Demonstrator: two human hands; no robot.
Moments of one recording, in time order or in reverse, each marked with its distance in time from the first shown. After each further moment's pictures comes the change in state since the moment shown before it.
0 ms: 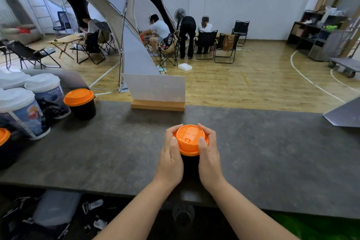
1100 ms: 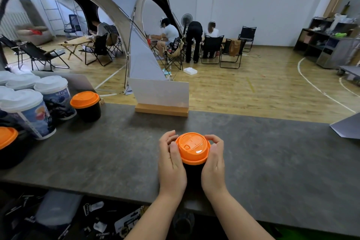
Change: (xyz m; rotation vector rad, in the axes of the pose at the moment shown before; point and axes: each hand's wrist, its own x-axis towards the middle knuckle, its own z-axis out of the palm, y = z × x) left_hand -0.007 0.000 0.014 -0.013 0.339 -0.021; right_hand 0.001 0.002 -0.001 -0.040 0.120 -0.015
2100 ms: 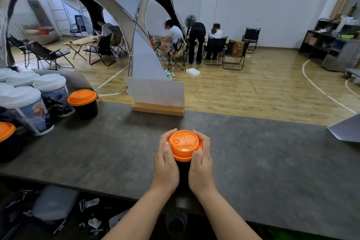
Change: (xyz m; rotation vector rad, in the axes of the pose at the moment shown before) left_hand 0.002 -0.005 0.007 -0.019 -0.125 -0.020; right_hand 0.000 0.004 -0.003 -0.099 -0.133 -0.009
